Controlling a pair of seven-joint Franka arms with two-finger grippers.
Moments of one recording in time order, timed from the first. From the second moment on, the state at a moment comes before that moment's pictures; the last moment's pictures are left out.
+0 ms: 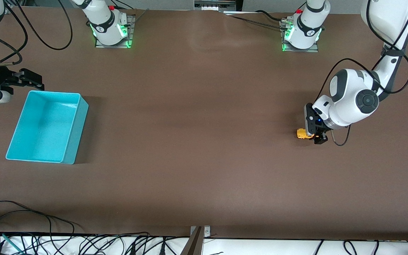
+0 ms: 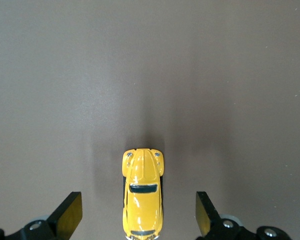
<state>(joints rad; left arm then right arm) 0.07 0.35 -0.15 -2.11 0.00 2.39 1.50 0.01 0.08 -0.02 -1.56 -0.03 1.52 -0.17</state>
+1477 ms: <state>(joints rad) 0.10 0.43 -0.13 -2.20 0.10 2.57 1.52 0.01 0.09 -0.01 -1.56 -0.03 1.52 -0.17</state>
